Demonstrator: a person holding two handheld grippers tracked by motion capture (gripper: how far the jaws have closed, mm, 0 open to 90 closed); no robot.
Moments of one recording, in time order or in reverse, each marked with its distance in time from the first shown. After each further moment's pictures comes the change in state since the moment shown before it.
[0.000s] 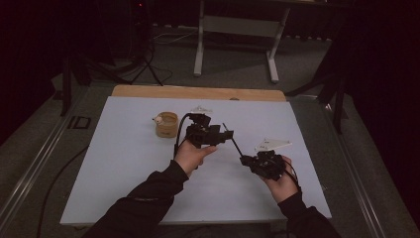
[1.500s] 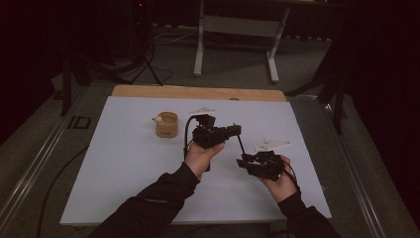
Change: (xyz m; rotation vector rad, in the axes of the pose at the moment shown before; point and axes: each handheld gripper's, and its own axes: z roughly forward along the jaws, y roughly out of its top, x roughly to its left) left arm -0.019 0.000 0.003 -0.131 -0.204 -0.042; right arm -0.002 -0.003 0.005 -0.029 0.035 0.014
